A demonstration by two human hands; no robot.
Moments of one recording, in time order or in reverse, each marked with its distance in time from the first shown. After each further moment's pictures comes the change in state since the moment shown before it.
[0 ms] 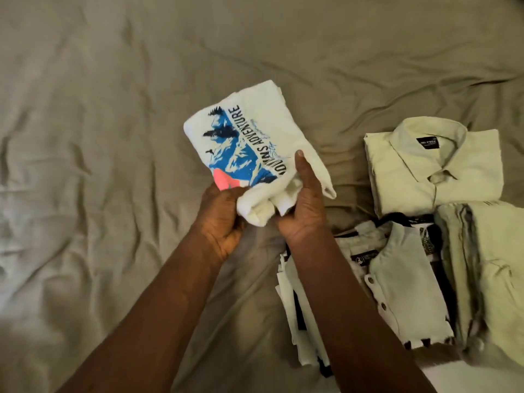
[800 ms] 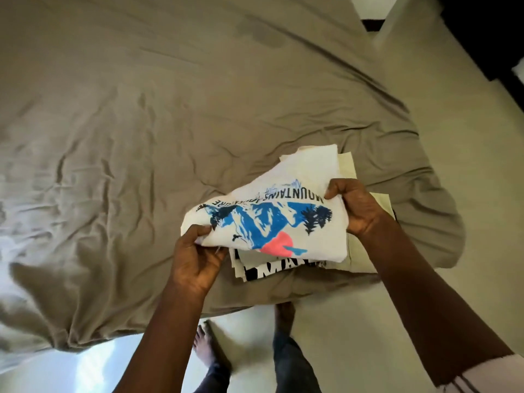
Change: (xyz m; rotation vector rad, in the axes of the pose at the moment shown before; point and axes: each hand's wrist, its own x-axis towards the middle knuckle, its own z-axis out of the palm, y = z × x) left_hand -0.282 -0.045 0.041 -0.391 0.068 -0.038; right_hand -0.288 -0.225 -0.019 -0.632 0.033 0.150
